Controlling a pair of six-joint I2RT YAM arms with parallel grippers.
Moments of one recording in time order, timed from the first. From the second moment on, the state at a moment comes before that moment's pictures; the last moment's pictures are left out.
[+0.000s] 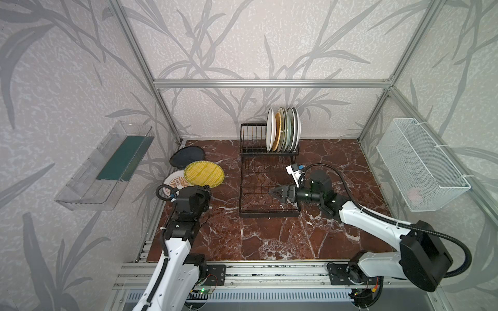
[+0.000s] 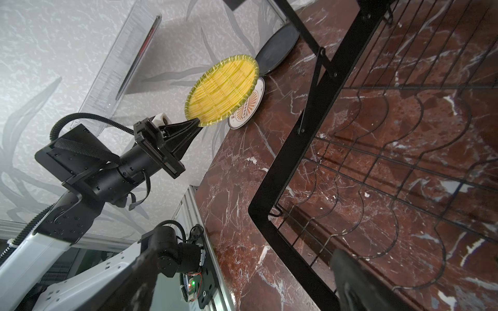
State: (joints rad) left arm -0.01 0.68 0.50 -0.22 0.04 -1.33; right arm 0.61 1.32 0.75 0.22 -0.61 0.69
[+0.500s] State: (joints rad) left arm 0.05 0.64 0.49 -0.12 0.58 -1.23; right arm 0.60 1.34 0.85 0.21 -0.64 0.74
